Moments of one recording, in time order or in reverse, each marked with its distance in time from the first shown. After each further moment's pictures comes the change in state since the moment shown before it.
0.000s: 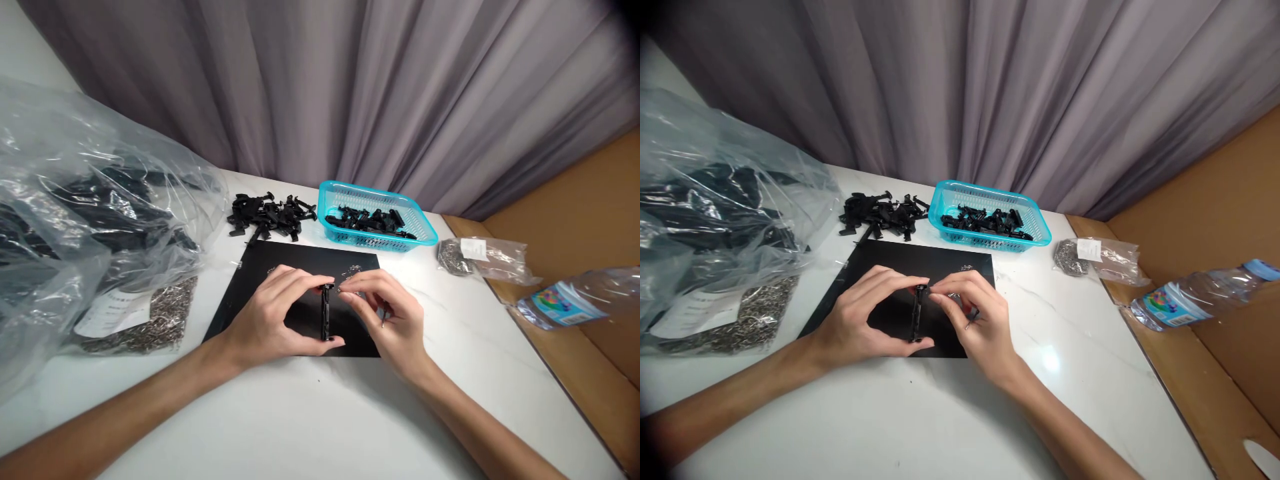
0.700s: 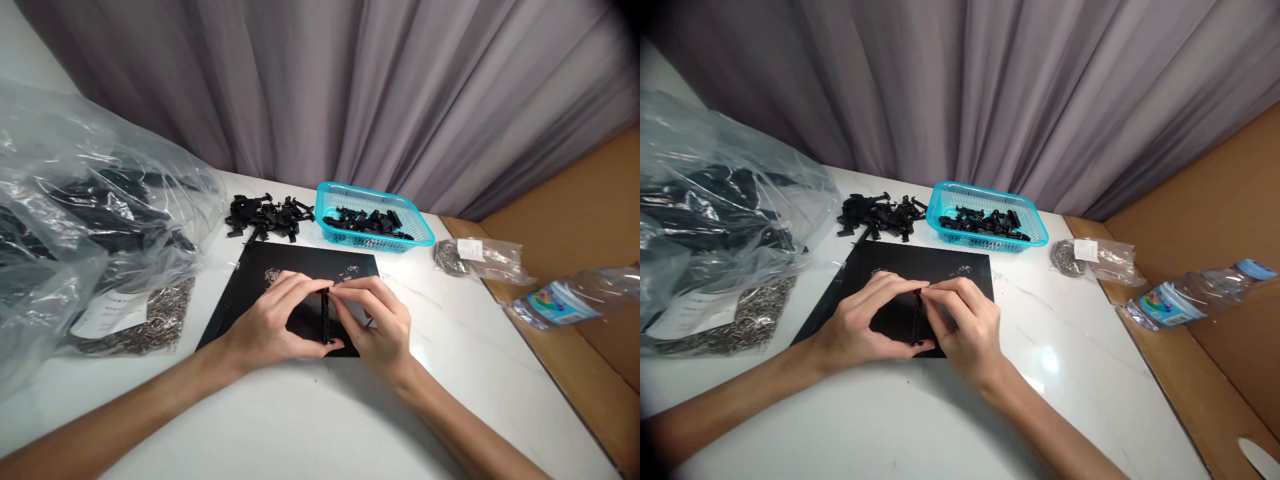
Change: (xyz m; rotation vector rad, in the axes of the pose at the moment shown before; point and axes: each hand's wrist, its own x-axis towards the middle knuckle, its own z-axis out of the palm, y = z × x) left_hand -0.004 0.000 0.007 -0.041 0.001 0.015; right_hand -0.005 0.003 0.016 -0.287 0.116 -0.271
